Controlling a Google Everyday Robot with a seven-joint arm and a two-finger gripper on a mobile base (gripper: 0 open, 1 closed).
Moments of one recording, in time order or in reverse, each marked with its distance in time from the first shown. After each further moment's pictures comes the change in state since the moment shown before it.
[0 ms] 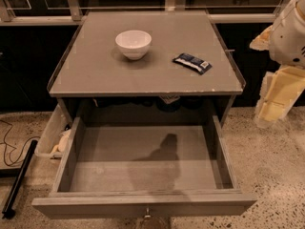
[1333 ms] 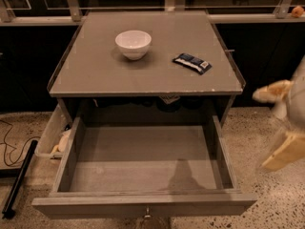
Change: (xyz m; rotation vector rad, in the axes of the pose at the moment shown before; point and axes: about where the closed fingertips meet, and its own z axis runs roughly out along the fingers) arm 0.030 0.071 0.035 0.005 -0.164 -0.009
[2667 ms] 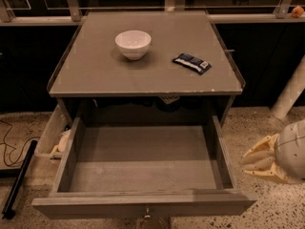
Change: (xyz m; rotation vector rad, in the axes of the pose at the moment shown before) arm 0.028 0.055 0.057 -0.061 -0.094 0.054
